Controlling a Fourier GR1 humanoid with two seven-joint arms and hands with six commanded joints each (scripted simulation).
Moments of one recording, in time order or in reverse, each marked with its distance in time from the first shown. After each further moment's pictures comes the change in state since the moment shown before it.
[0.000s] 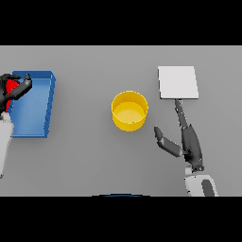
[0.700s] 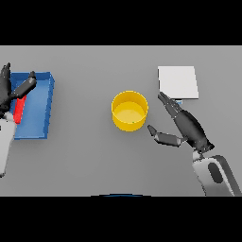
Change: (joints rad) left arm -0.019 -0.002 -0.024 0.045 -0.016 0.003 -0.113; right arm -0.209 -0.243 0.084 0.036 0.173 0.194 0.132
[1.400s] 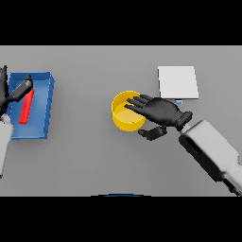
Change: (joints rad) left arm 0.023 0.020 0.000 0.002 -0.003 -0.007 -0.009; right arm -0.436 -0.160 0.326 0.262 0.355 0.242 -0.116
